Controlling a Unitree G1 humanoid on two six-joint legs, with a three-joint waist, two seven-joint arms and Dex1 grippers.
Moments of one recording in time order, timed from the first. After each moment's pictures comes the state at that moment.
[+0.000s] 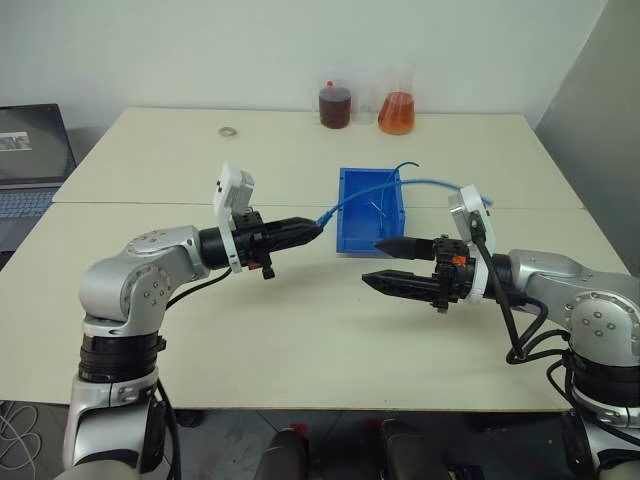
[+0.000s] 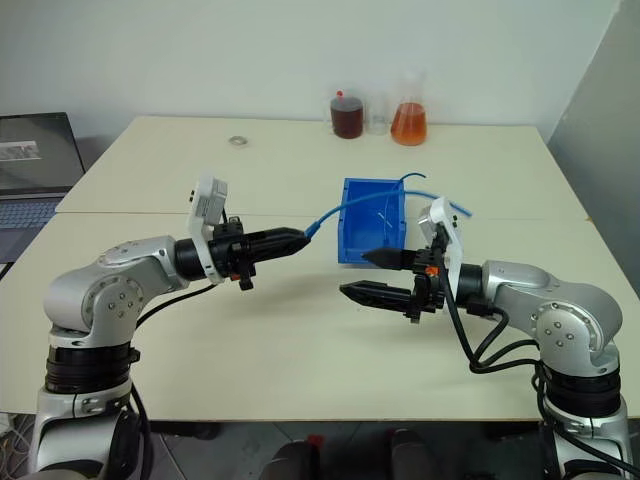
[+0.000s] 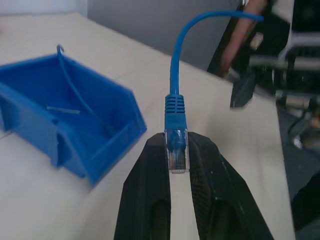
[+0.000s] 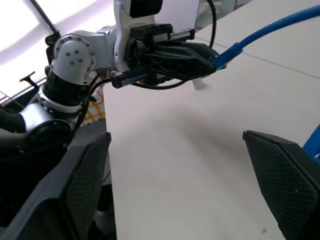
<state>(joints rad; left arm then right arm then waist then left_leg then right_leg) -0.63 0.55 0.18 -0.16 -0.76 1.01 -0.89 -0.54 -0.49 -0.15 -0.45 1.07 1.18 0.61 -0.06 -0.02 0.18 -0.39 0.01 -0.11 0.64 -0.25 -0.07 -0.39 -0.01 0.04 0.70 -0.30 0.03</state>
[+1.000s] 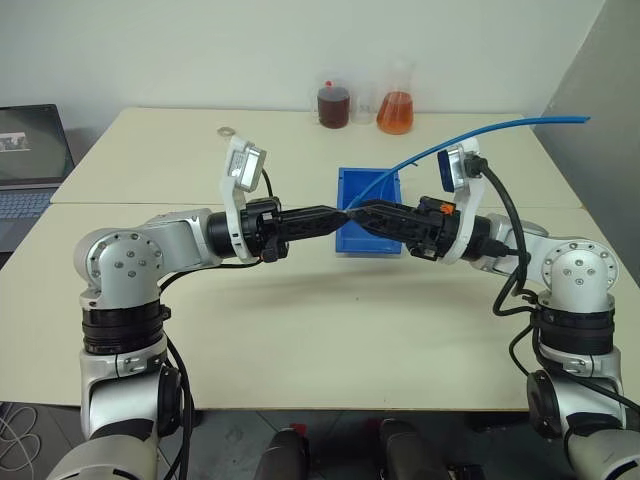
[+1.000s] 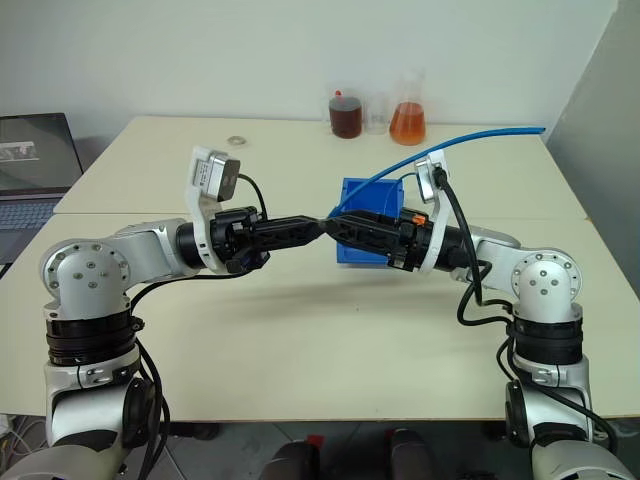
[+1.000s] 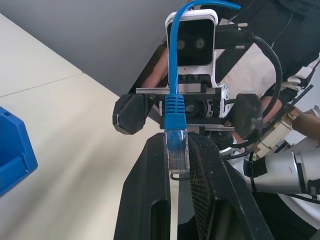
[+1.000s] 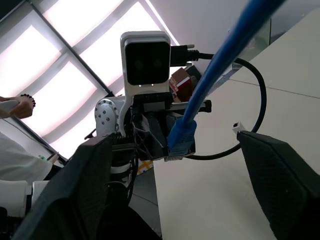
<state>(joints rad) -0.74 0.53 0.22 -0.12 -1.10 1.27 -0.81 -0.73 -0.40 -0.13 -0.14 1.28 1.16 0.51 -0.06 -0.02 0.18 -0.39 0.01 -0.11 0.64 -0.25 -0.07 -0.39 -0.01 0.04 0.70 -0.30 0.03</state>
